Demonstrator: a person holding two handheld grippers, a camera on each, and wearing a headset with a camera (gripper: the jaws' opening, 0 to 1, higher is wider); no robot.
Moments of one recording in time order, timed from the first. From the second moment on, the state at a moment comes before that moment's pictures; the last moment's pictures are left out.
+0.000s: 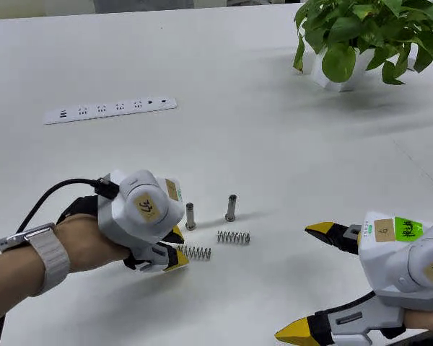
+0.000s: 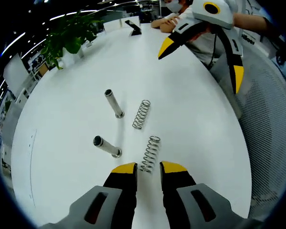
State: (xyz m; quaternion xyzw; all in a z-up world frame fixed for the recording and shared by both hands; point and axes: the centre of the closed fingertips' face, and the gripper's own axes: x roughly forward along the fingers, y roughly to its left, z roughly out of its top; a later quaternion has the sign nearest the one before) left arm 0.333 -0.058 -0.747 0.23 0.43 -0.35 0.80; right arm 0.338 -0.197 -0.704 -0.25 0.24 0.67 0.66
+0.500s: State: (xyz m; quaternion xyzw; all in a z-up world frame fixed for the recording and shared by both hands) left arm 0.332 -0.061 -0.752 0.25 0.44 -0.35 0.79; right arm 0.342 -0.197 -0.704 -0.24 0.24 0.66 0.67
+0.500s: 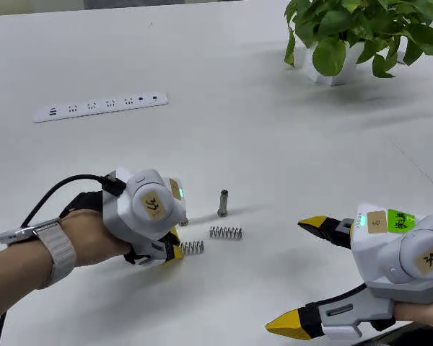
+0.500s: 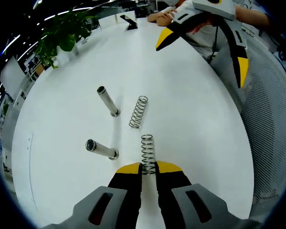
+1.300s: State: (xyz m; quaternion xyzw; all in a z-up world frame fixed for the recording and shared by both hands) left arm 0.331 -0.059 -0.755 0.20 0.47 -0.32 0.80; right arm 0.333 -0.188 -0.702 -0.23 0.24 0.67 0.67
